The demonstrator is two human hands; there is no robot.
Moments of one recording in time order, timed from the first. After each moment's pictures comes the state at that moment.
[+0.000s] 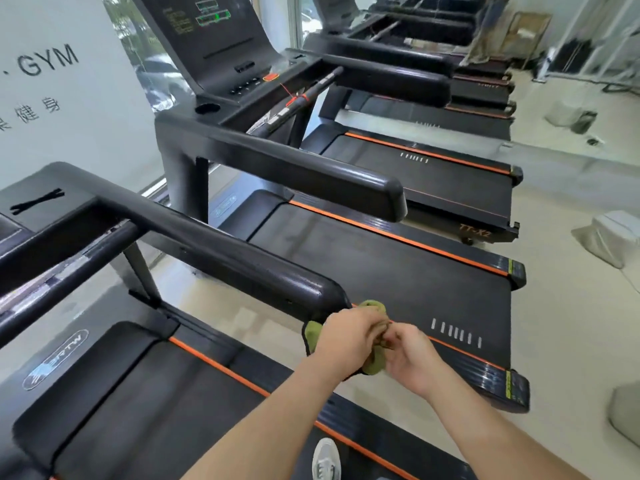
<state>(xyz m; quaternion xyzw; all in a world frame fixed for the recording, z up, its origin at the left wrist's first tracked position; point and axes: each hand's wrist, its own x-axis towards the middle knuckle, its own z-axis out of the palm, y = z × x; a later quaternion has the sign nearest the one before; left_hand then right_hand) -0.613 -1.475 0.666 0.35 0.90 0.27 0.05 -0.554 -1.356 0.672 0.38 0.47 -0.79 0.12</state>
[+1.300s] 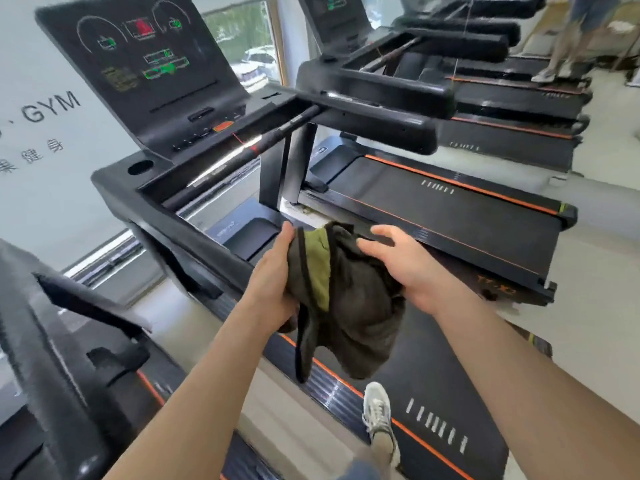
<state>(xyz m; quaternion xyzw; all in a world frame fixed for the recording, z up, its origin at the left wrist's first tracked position) -0.835 -1.139 0.835 -0.14 0.54 0.82 0.15 -0.843 -0.956 0.814 0.13 0.72 -0.68 0.10</state>
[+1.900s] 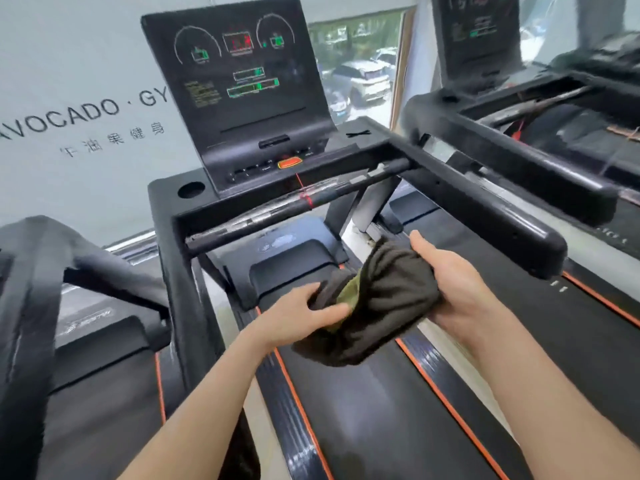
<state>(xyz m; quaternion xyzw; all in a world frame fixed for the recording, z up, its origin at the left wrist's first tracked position) -1.095 -1.130 0.820 -0.07 0.86 0.49 0.12 -1.166 -0.919 0.868 0.05 0.57 -0.78 0.26</state>
